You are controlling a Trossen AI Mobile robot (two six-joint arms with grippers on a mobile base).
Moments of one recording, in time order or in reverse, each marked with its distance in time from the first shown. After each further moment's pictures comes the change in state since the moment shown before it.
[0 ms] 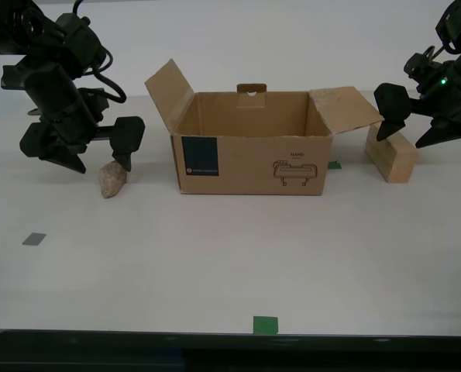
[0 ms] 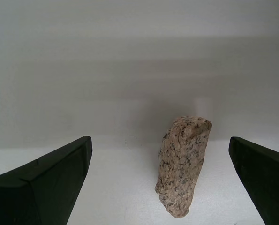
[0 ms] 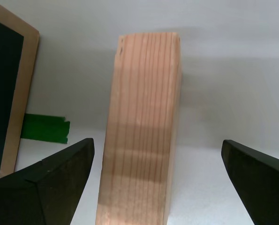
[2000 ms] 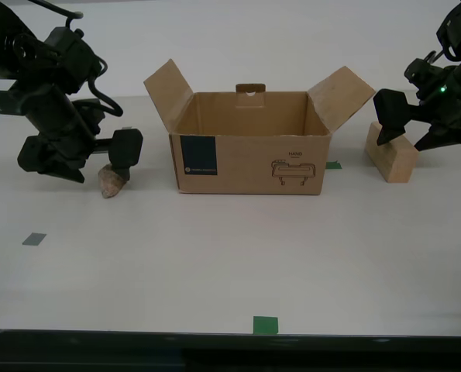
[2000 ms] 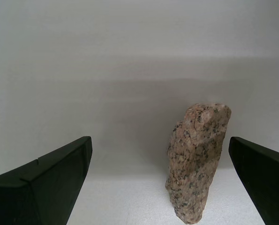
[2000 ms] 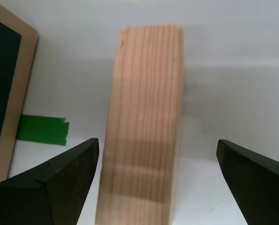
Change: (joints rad) arm 0 0.006 0.000 -0.057 0.099 0.002 0.020; arm 1 -0.005 0.000 -0.127 0.200 -0.022 -0.024
